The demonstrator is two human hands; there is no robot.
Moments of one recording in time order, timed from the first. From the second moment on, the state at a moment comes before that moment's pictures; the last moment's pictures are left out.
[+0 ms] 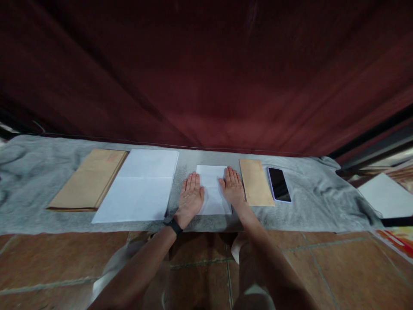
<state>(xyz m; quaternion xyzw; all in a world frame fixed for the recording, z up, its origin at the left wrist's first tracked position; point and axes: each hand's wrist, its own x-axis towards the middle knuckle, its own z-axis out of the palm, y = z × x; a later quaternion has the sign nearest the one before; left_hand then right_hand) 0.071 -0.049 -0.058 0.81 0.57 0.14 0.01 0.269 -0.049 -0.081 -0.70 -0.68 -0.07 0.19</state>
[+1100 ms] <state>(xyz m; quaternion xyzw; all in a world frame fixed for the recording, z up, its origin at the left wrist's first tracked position) 0.062 -0.078 -0.057 0.86 0.50 0.14 0.00 0.259 -0.103 -0.067 -0.65 -0.74 -0.05 0.16</state>
